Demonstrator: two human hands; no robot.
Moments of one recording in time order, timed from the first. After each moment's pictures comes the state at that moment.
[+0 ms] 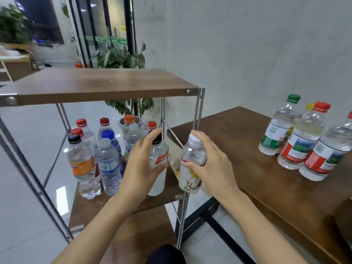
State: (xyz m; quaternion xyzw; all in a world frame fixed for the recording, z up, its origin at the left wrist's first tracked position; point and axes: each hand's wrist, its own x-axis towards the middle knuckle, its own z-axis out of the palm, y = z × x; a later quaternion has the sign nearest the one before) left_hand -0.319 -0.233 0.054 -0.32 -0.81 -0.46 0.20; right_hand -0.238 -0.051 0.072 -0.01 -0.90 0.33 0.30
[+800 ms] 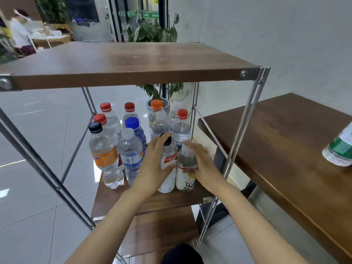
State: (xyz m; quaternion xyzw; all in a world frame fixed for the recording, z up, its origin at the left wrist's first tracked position) left_hand -0.401 -0.253 -0.020 -0.24 -0.85 -0.44 0.13; right_hand -0.377 -0.071 -0.028 0.12 -0.91 0.39 0.10
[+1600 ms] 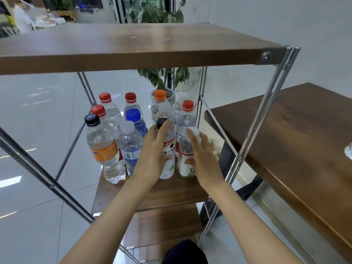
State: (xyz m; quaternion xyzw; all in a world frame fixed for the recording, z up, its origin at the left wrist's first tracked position) left_hand -0.427 -0.251 -0.025 -0.22 -0.90 -0.34 0.16; right_hand -0.393 -0.088 -0.039 0.06 -0.94 0.29 0.15
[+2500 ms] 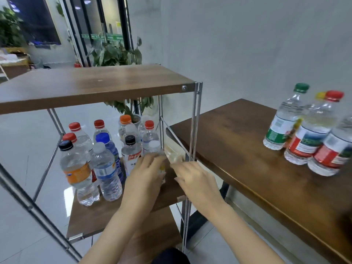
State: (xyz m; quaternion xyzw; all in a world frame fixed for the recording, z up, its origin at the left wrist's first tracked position) left_hand -0.329 -0.221 0.019 -0.32 -0.88 -0.25 0.24; right_hand -0.270 -0.063 0.008 0.06 -0.95 0.13 0.27
